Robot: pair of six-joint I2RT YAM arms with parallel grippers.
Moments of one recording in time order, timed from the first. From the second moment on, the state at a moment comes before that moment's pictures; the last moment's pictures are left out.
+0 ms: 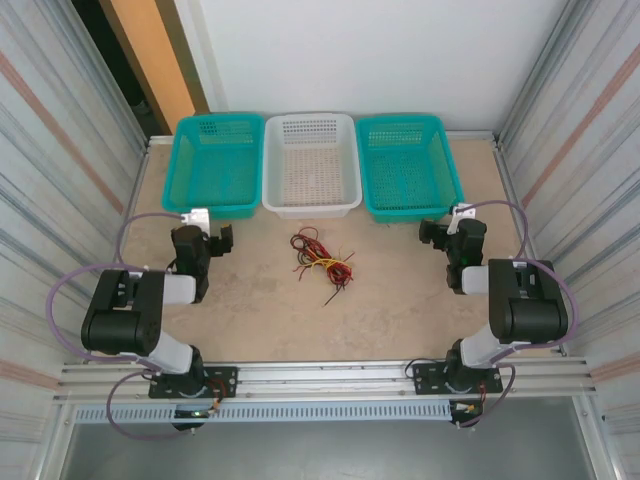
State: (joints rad) left arm -0.06 1.51 0.37 0.73 -0.18 0.02; right arm -0.04 1.55 0.40 0.71 0.02 0.08
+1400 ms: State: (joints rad) left arm -0.38 0.94 0.80 -0.14 -0.37 -0.32; right arm 0.07 0.77 0.56 -0.24 0.35 0.63
